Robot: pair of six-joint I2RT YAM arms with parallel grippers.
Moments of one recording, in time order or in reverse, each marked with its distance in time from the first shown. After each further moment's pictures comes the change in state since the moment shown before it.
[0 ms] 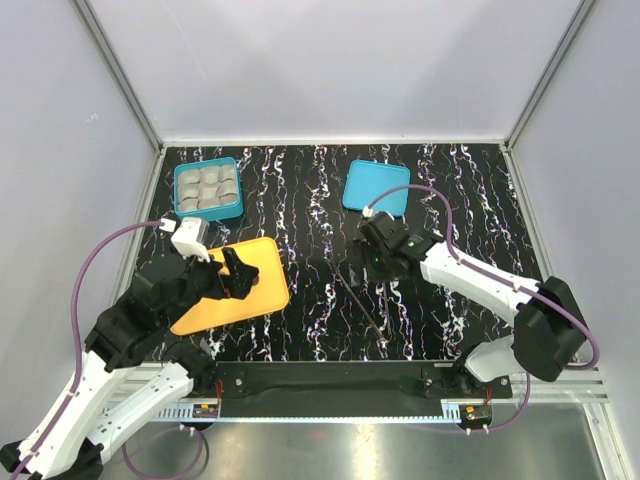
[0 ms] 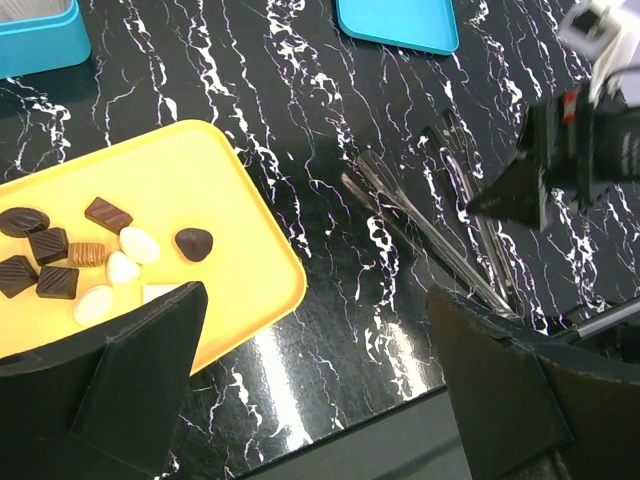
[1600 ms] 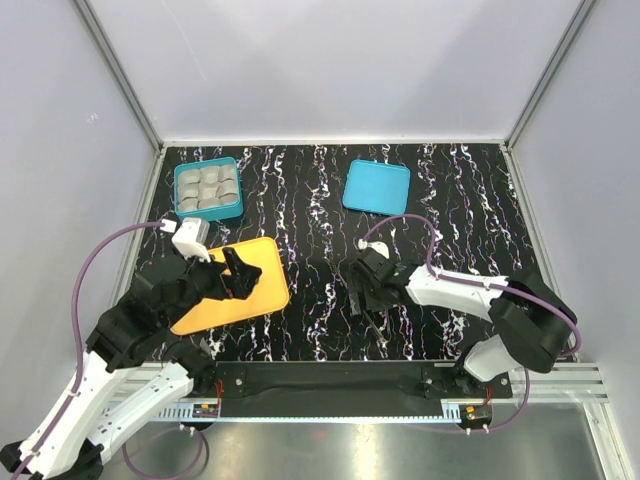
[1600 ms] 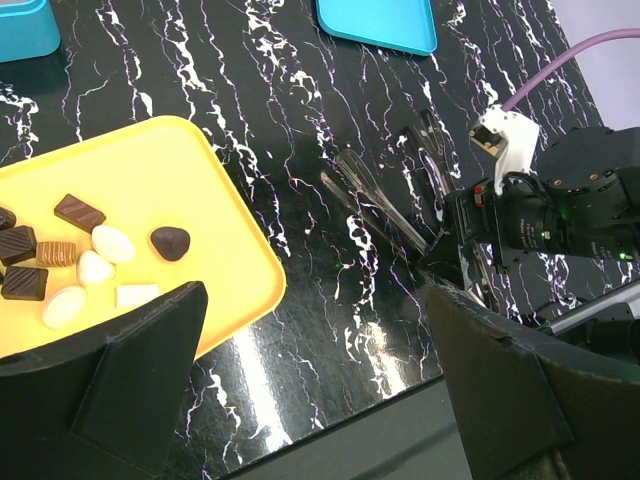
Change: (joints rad) left arm 0.000 -0.007 -0.015 0.022 0.033 -0.039; right arm 0.114 0.055 -0.266 0.180 0.097 0.080
